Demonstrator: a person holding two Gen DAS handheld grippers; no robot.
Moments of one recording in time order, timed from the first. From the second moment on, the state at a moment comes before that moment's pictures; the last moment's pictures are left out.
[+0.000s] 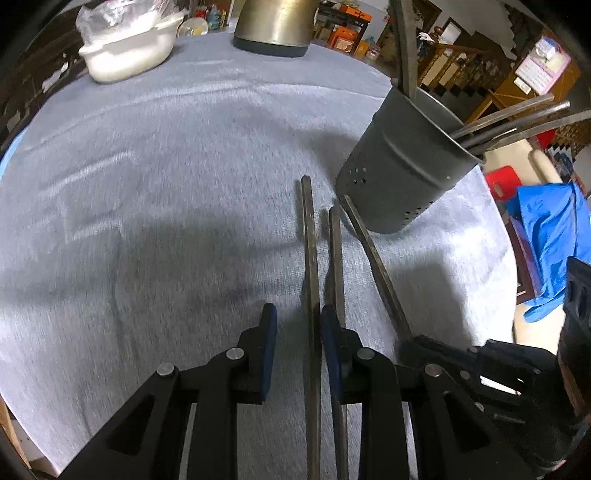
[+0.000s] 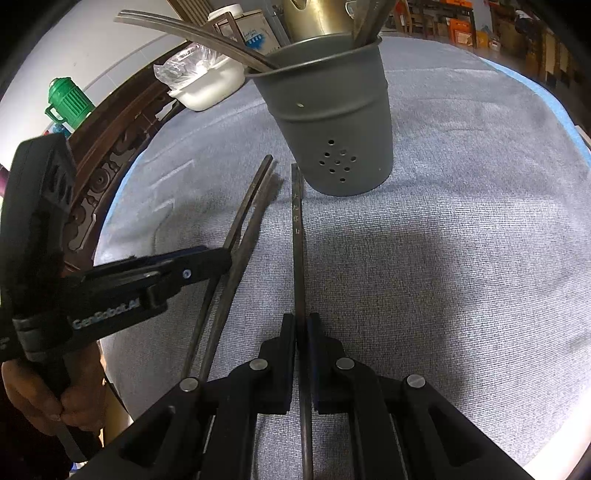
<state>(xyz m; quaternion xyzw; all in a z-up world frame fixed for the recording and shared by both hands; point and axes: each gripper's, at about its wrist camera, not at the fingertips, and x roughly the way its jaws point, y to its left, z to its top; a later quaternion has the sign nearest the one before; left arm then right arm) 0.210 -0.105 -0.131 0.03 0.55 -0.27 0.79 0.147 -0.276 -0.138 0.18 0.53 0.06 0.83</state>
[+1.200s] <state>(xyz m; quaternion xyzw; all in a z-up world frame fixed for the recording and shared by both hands) 0.227 -0.052 -0.128 -0.04 0.59 -0.25 0.77 0.186 -0.281 -0.118 0.19 0.55 0.04 0.81</state>
